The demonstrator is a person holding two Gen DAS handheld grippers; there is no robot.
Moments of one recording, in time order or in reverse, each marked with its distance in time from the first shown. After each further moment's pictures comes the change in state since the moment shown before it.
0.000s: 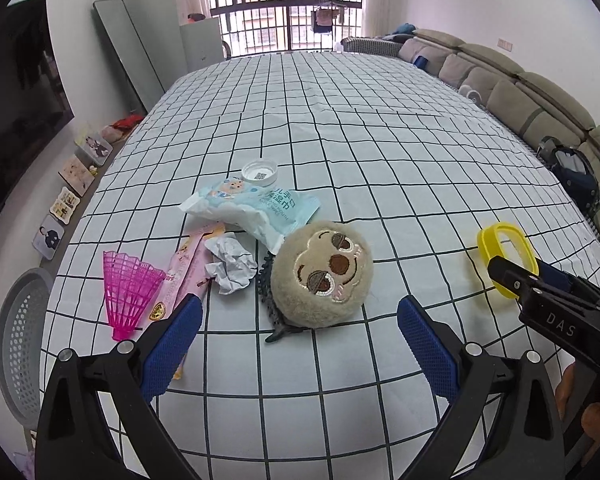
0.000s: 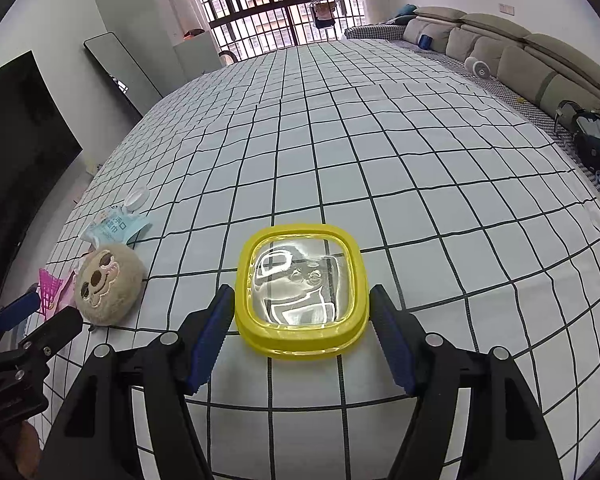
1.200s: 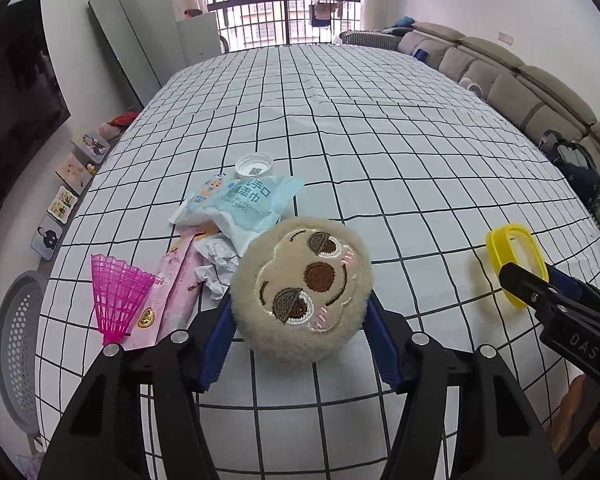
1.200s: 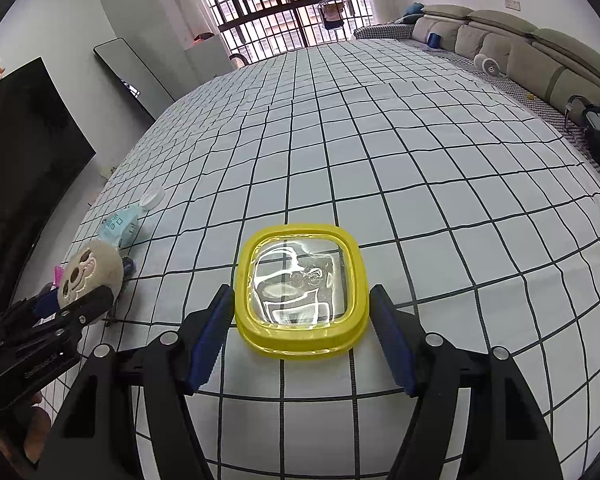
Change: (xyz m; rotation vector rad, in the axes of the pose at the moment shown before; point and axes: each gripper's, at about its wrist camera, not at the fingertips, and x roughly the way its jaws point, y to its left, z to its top) left arm 0.006 -0.003 0.000 0.010 0.019 0.000; right arm -0.004 -0.001 -0.007 0.007 -0.004 0.061
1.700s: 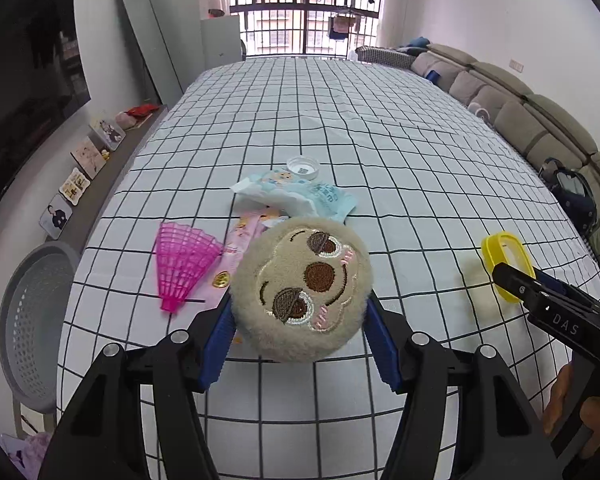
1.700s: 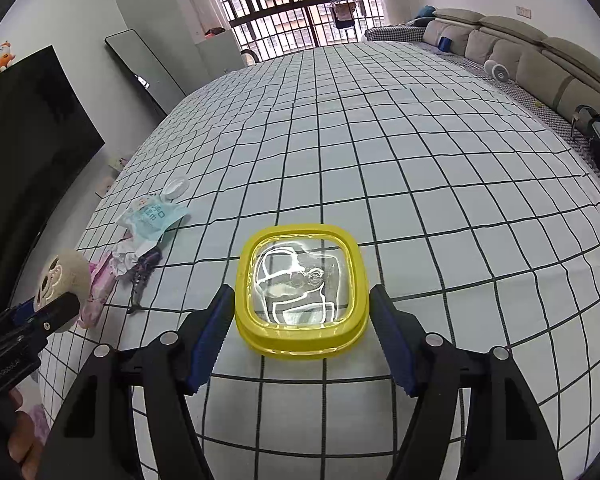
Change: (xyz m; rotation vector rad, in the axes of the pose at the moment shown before) left arm -0.044 0.055 -0.022 -0.098 -0.042 -0.005; right arm -0.012 0.030 -0.004 -0.040 0.007 0.013
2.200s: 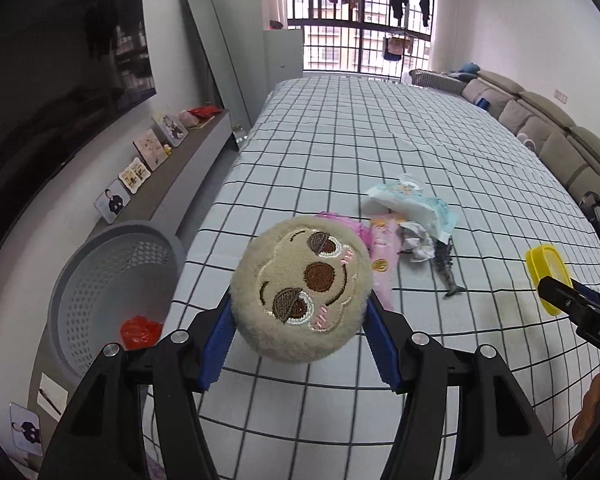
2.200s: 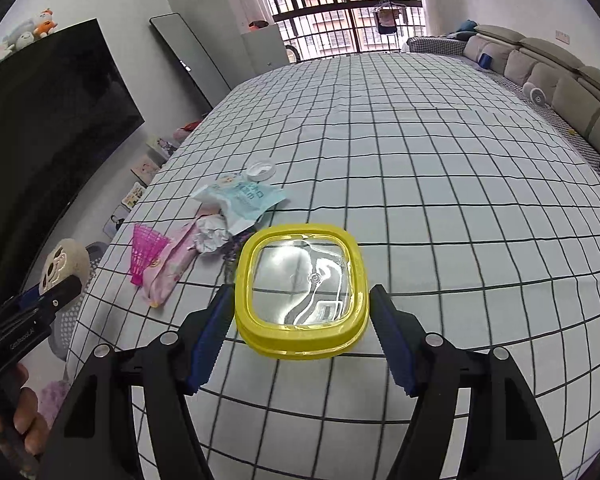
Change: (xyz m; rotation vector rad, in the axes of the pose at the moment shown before) left arm -0.041 0.093 -0.028 -0.103 -0.060 0.161; right arm -0.016 0.084 -0.017 -0.115 0.009 0.085
